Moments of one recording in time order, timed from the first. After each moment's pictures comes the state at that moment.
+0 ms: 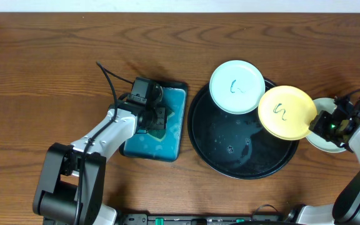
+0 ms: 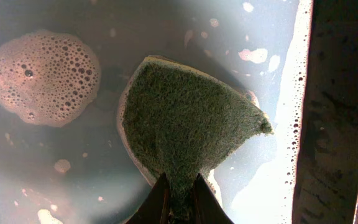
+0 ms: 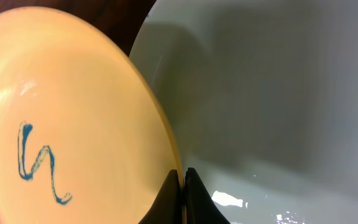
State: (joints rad) left arm -0.30 1.67 0.90 -0.44 0.18 -0.25; right arm -0.52 1.61 0.80 -0.39 -0.36 0.07
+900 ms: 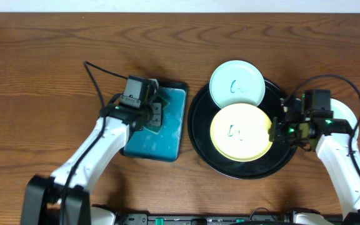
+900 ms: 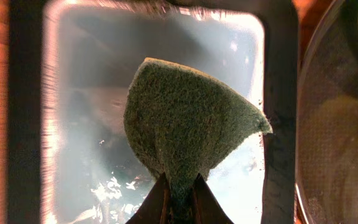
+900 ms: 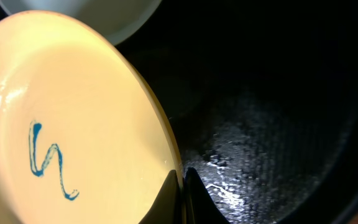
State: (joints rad) left arm -0.30 1.50 0.89 -0.48 0.10 -0.25; right arm -0.05 1.34 0.80 -0.75 -0.31 0.13
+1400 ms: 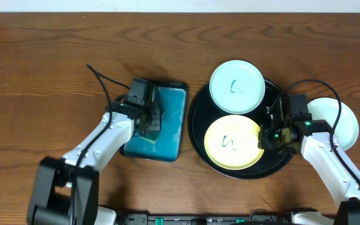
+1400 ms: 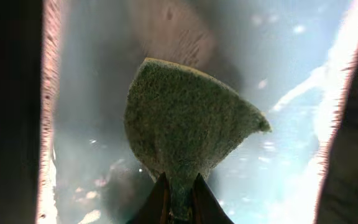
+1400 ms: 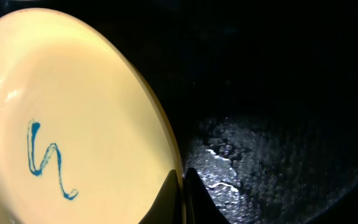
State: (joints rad) left arm -0.30 1.61 0.89 -0.55 0.05 -0.34; right arm 0.09 1.39 0.73 -0.69 -0.19 0.24
